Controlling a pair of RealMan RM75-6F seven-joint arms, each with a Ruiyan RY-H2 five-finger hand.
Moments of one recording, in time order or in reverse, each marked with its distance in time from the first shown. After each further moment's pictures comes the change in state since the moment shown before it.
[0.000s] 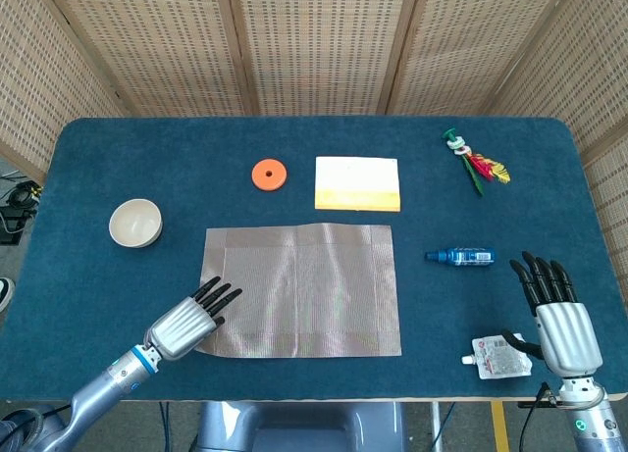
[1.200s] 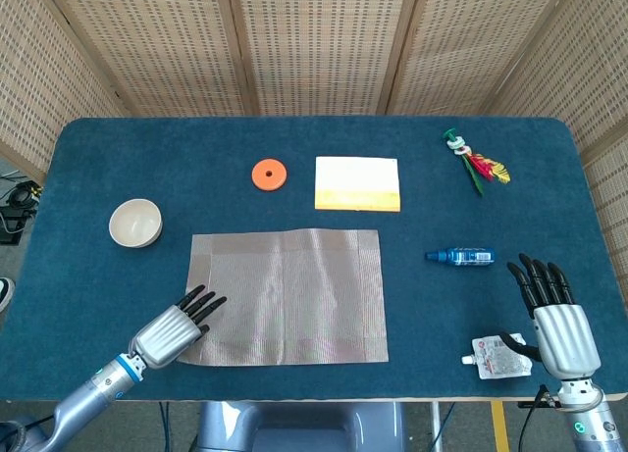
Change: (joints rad) left arm 0.066 0.034 0.009 0.028 0.041 -0.012 -0.059; right arm -0.007 0.001 -0.002 -0.006 -0.014 -0.003 -0.007
